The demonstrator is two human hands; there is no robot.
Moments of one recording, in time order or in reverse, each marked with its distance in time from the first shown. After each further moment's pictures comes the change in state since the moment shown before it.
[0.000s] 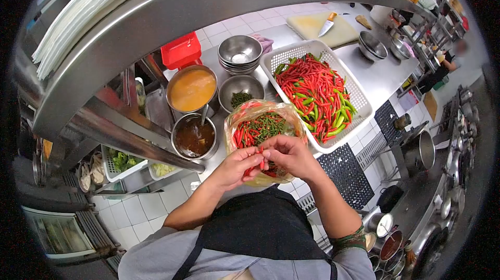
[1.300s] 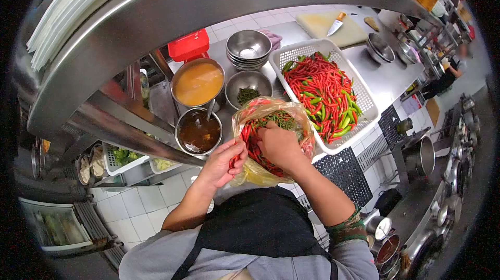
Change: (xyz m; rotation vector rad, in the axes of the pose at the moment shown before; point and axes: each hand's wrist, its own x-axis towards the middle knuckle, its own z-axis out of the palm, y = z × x) left_hand -0.026 0.007 -0.032 -0.250 0.235 0.082; right_hand 0.060 0.019 0.026 -1.293 0.121 -0.115
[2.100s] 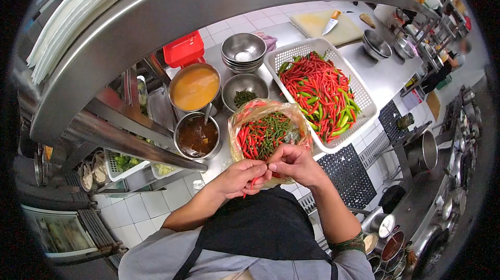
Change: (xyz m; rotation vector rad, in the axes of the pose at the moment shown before) left_hand 0.003 -0.021 0.029 0.159 -0.371 -0.300; right_hand -0.069 0.026 -0.020 1.454 -0.205 0.014
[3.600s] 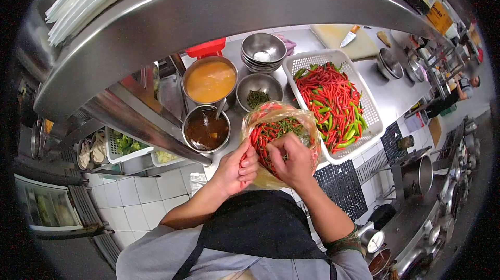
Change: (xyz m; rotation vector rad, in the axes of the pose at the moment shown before) left_hand -0.015 0.004 -0.007 -0.529 0.240 0.310; right_hand 0.041 -0.005 0.039 -0.972 0.439 -0.508
